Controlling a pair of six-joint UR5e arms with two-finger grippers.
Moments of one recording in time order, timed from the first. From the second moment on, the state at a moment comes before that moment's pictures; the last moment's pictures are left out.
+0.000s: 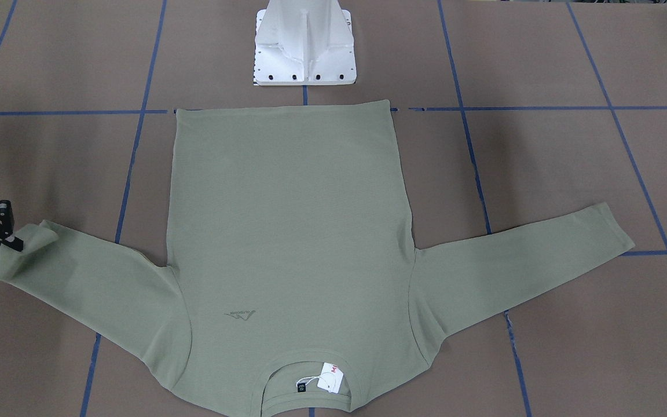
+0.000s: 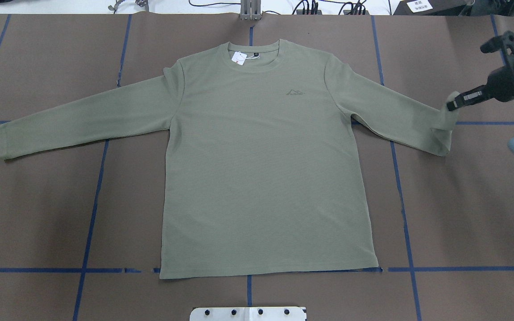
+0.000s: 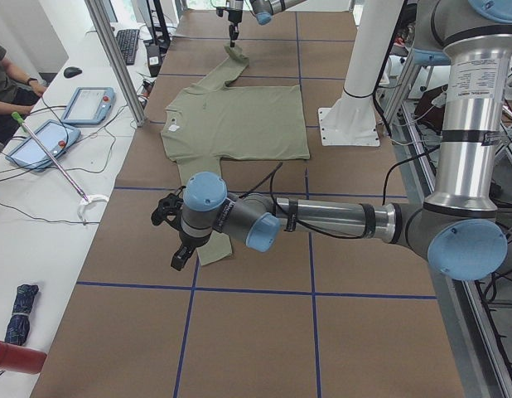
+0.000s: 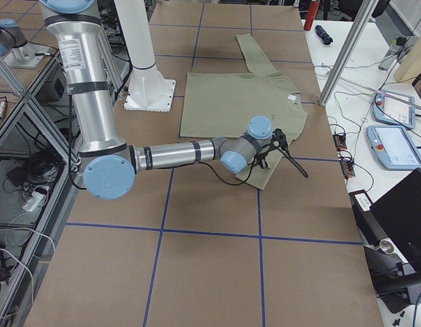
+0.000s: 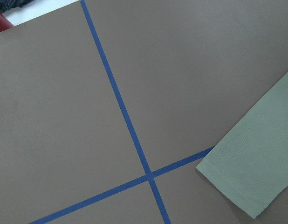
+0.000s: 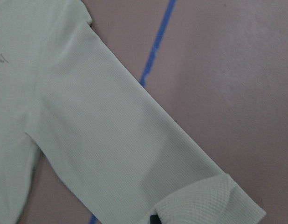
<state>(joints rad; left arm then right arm) -1.56 -1.59 -1.61 -1.97 -2.34 0.08 1.14 -1.32 1.49 -0.94 2.36 0.54</state>
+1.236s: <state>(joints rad) -1.56 -1.54 -1.65 -1.97 -2.34 0.08 0.79 -0.53 1.24 -1.28 2.10 0.69</state>
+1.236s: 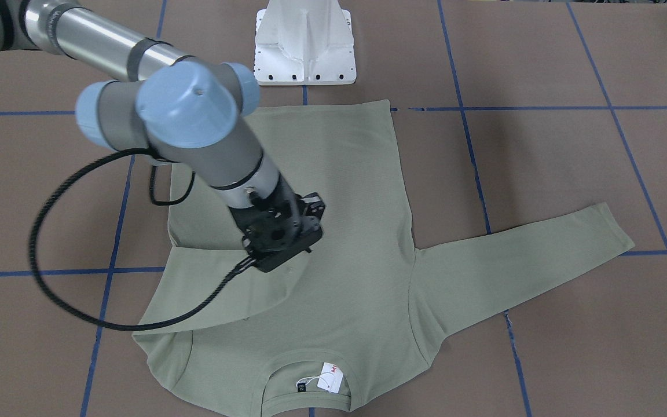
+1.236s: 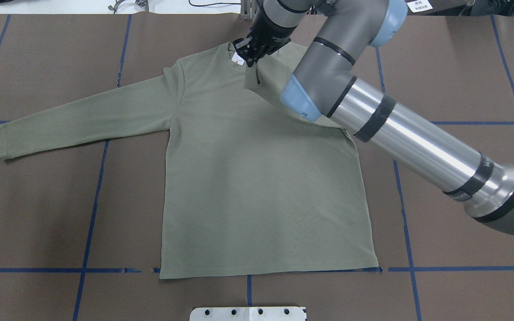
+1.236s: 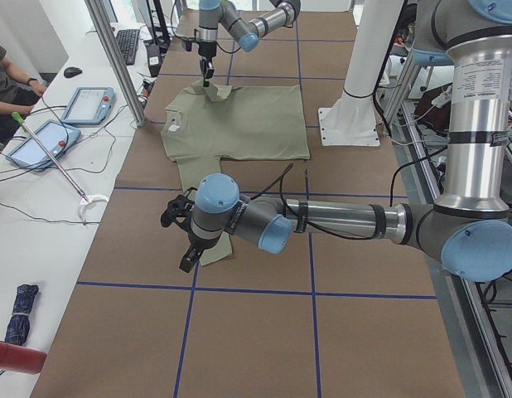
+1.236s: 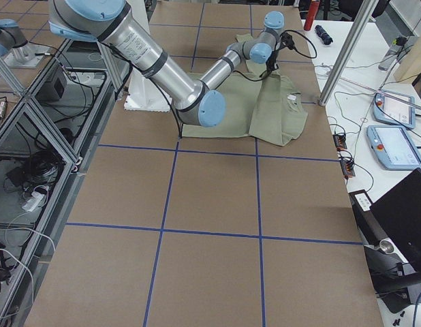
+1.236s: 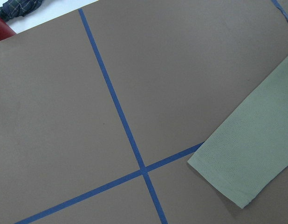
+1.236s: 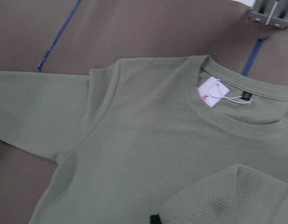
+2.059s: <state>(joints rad) -1.56 -1.55 -1.64 -1.97 -2.34 0.08 0.56 -0.38 1.07 -1.19 1.84 0.71</state>
